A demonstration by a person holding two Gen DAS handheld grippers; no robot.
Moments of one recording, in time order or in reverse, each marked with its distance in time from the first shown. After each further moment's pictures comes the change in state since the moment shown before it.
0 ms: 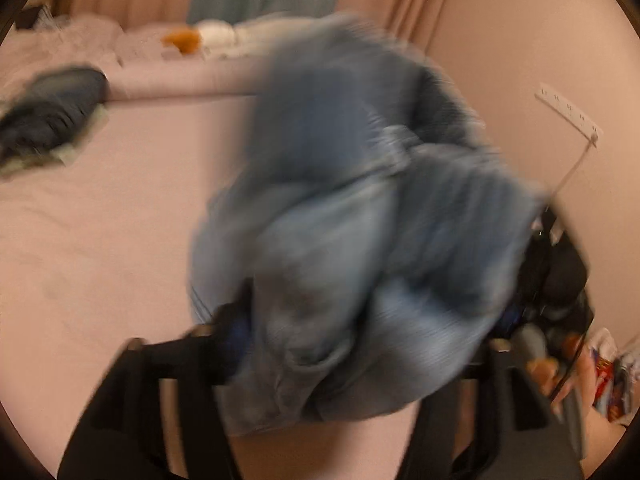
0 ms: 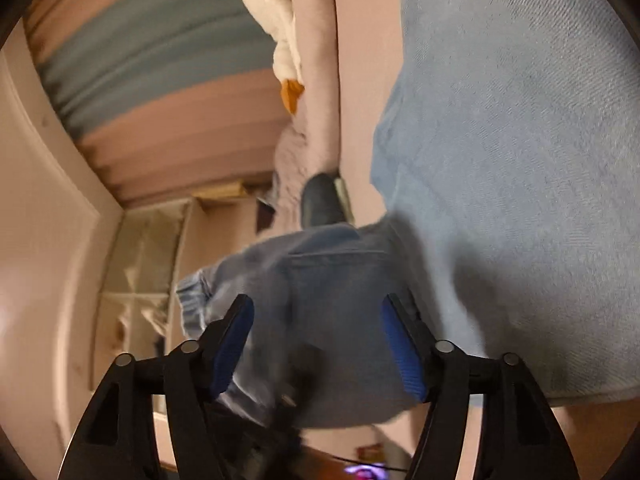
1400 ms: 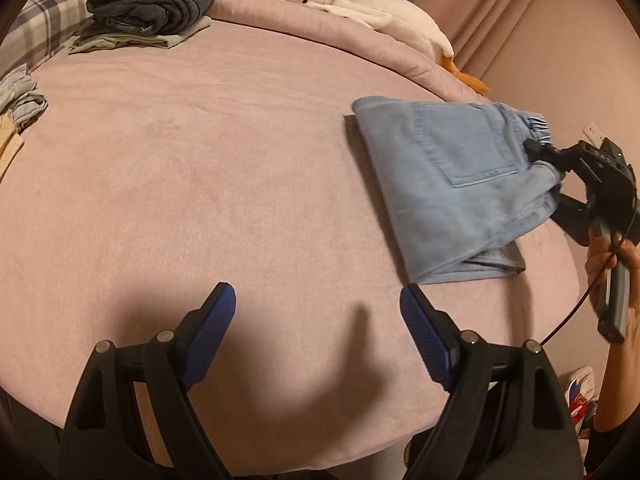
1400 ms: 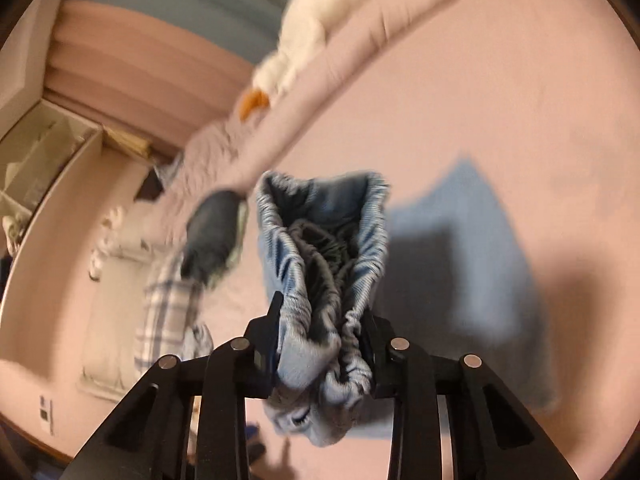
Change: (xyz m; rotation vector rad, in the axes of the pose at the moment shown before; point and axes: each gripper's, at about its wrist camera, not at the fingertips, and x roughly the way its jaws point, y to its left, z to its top) left arm -0.039 0.085 -0.066 -0.241 0.069 0.090; right arm 0.002 0.106 0.031 -0.511 -0.117 -0.600
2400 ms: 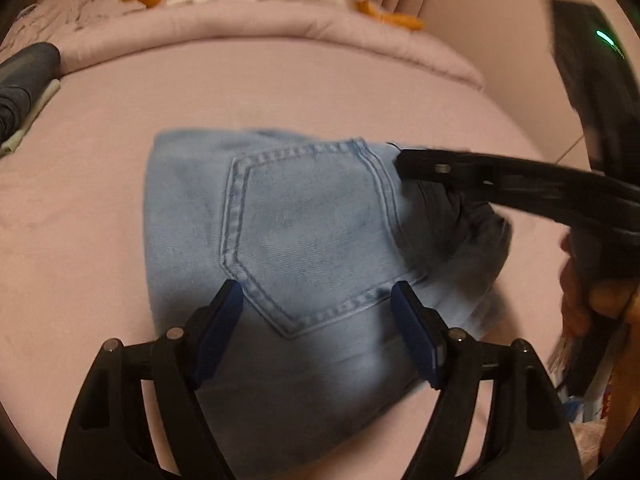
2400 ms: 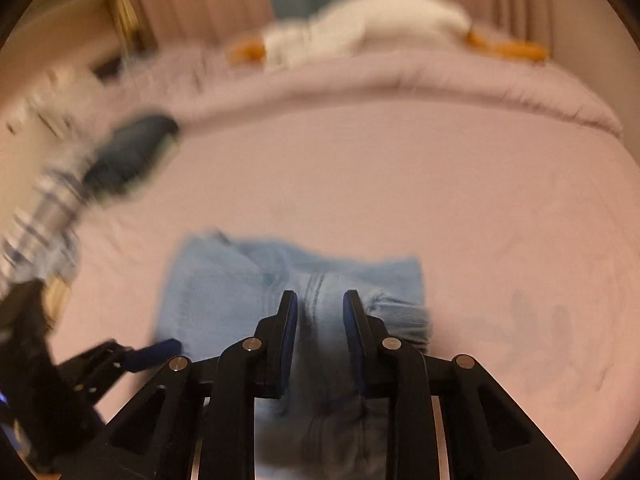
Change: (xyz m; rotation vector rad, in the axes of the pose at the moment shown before) left arm 0.123 -0.145 0.065 0.302 0.113 -0.045; right arm 0.063 0.013 0.013 -0.556 0.139 -0.467
